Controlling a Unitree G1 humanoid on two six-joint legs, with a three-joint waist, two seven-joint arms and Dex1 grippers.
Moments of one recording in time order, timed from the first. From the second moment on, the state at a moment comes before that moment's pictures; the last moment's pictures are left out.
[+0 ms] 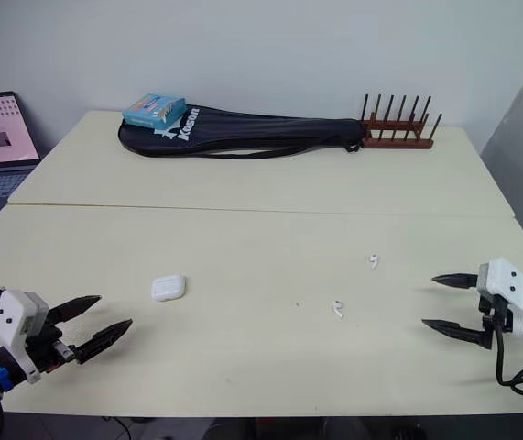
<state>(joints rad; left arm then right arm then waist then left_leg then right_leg) 0.35 0.71 0.56 -0.21 -0.52 0.33 -0.91 0.05 -0.99 -0.30 -0.01 0.44 0.10 1.30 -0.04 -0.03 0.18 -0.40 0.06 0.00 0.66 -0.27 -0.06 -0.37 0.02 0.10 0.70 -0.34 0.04</state>
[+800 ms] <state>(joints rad) 0.23 0.27 0.24 -0.41 -0.33 0.45 -0.30 -0.33 -0.96 -0.07 -0.24 0.51 0.32 1.29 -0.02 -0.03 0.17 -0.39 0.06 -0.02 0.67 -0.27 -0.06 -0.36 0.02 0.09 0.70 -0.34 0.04</state>
